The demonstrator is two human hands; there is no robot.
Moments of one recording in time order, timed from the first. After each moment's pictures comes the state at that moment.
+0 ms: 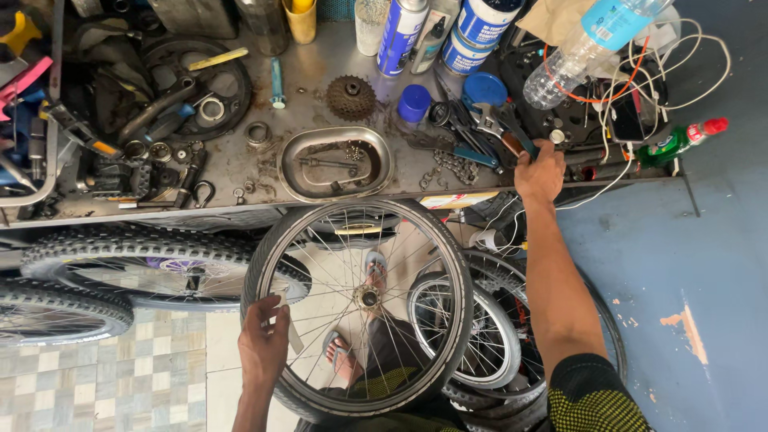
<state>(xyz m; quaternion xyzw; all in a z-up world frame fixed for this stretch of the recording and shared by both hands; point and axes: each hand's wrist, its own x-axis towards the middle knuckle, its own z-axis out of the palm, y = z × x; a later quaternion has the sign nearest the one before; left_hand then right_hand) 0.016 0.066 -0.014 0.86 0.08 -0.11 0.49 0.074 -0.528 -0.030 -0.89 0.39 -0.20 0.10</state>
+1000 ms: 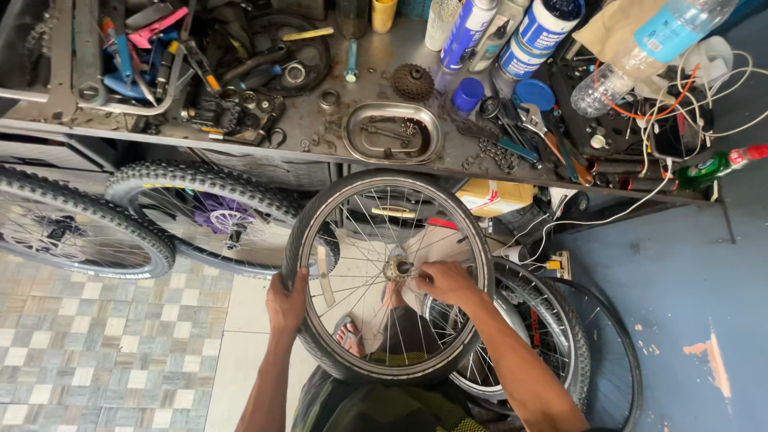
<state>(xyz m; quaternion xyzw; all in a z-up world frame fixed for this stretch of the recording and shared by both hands) -0.032 0.117 -0.087 0.86 0.18 -0.06 0.47 -0.060 -0.248 -0.044 -0.95 -0.04 0.20 0.23</state>
